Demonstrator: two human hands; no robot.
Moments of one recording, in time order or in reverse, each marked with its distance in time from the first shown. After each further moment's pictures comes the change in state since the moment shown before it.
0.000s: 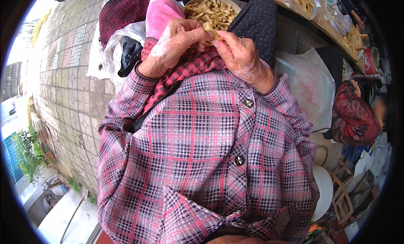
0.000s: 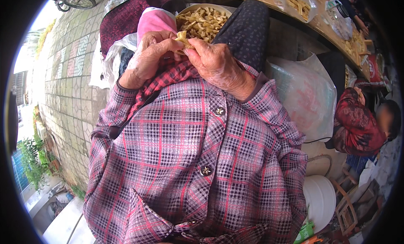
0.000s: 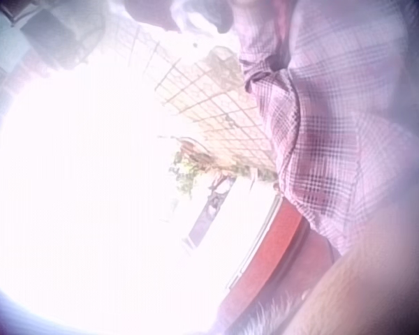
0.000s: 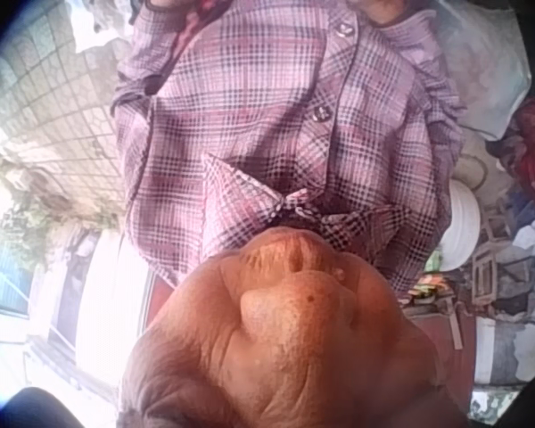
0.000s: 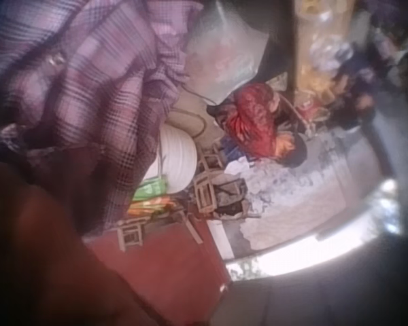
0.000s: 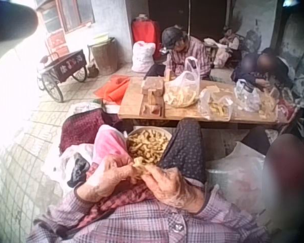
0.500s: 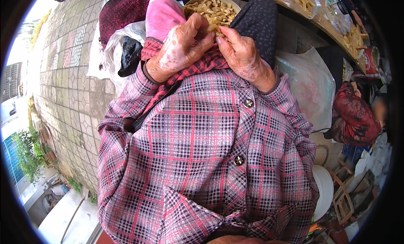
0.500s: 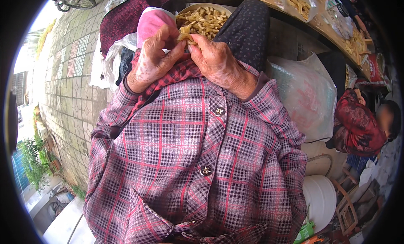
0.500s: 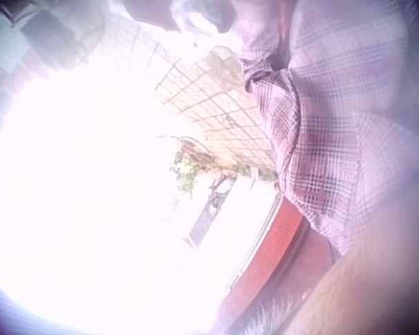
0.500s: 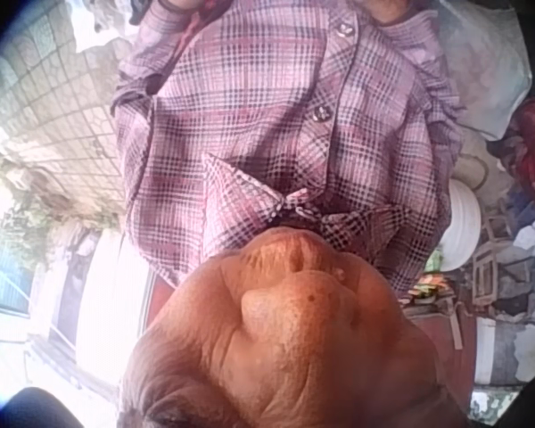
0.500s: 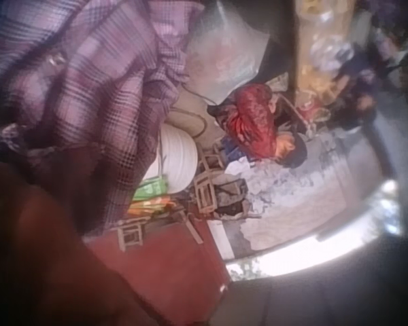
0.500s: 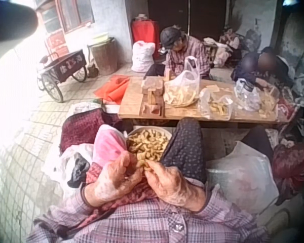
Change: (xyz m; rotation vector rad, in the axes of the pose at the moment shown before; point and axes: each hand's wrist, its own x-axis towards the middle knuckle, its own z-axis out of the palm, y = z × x) left_hand 0.009 -0.028 0.003 0.600 0.115 0.714; right_hand -0.002 0.004 0.000 0.021 -0.021 0.100
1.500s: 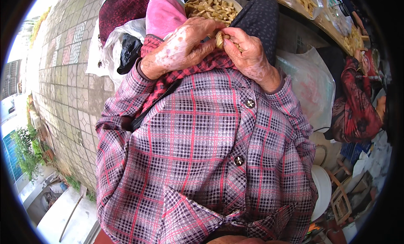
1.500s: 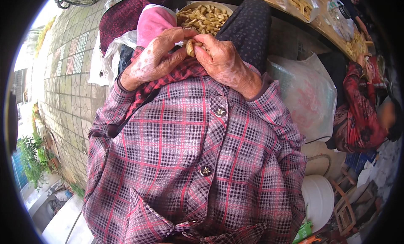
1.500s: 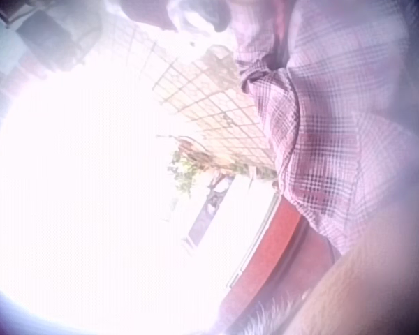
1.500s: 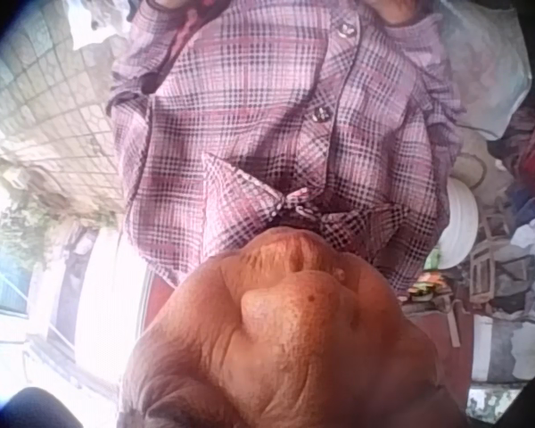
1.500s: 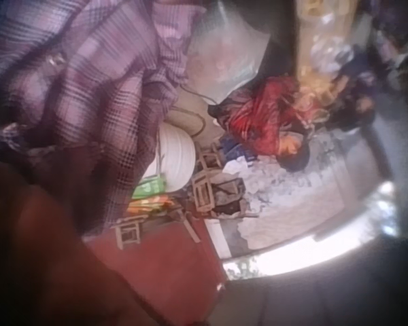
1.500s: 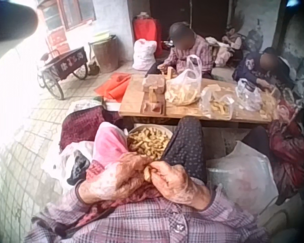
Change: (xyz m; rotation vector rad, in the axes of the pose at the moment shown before) left_hand 0.012 0.012 -0.016 0.081 -0.329 0.062; right_hand -0.001 -0.001 -0.011 0.084 -0.069 0.039
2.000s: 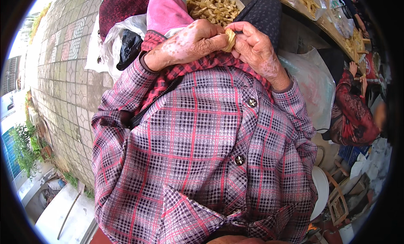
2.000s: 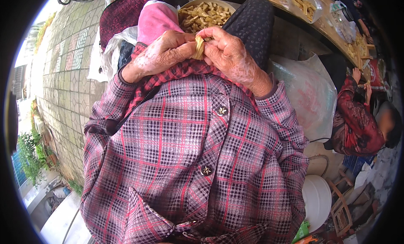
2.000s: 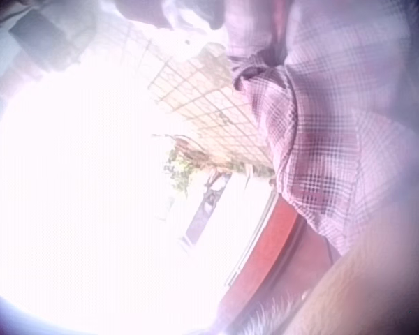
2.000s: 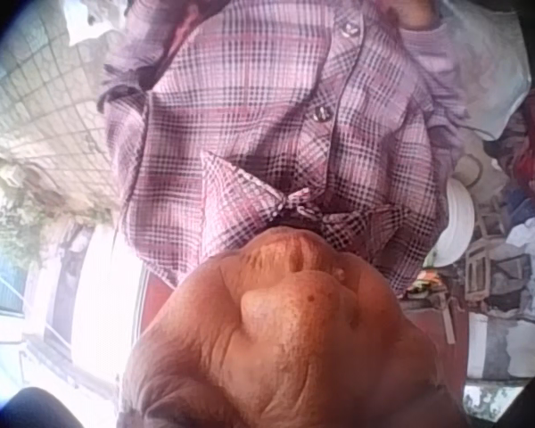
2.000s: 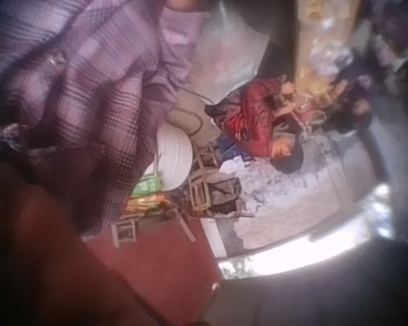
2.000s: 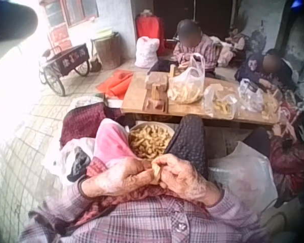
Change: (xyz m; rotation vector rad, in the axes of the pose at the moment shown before) left_hand 0.009 0.004 0.001 -0.409 -0.287 -0.357; right_hand 0.003 -0.012 -0.024 0.521 -0.223 0.450
